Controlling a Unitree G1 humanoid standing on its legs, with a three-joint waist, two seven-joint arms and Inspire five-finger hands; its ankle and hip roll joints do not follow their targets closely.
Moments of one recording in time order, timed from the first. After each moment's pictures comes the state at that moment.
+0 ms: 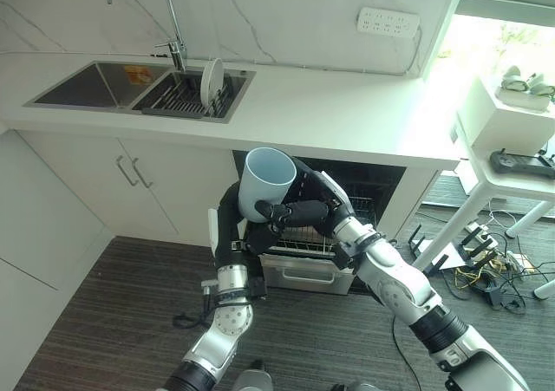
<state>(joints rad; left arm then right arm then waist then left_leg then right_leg) -0.10 0.29 -0.43 0.23 -0.07 -0.46 0.66 -0.45 -0.32 0.52 0.05 0.75 0.03 -0.02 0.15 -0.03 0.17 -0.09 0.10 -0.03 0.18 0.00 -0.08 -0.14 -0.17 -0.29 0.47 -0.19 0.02</state>
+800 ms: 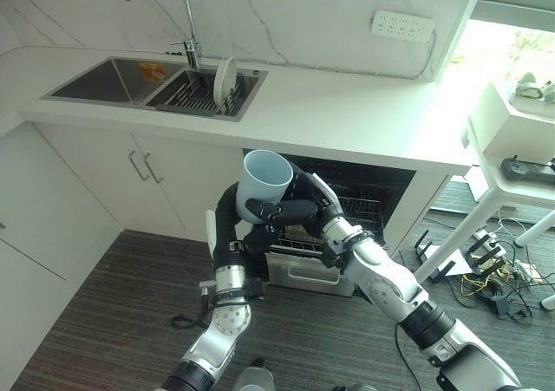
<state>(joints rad) -0.10 0.30 -0.44 0.24 -0.08 -0.44 0.67 -0.49 -0.28 0.58 0.10 0.79 0.03 -0.11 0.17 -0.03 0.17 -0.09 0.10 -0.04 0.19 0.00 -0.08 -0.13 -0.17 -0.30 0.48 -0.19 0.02</state>
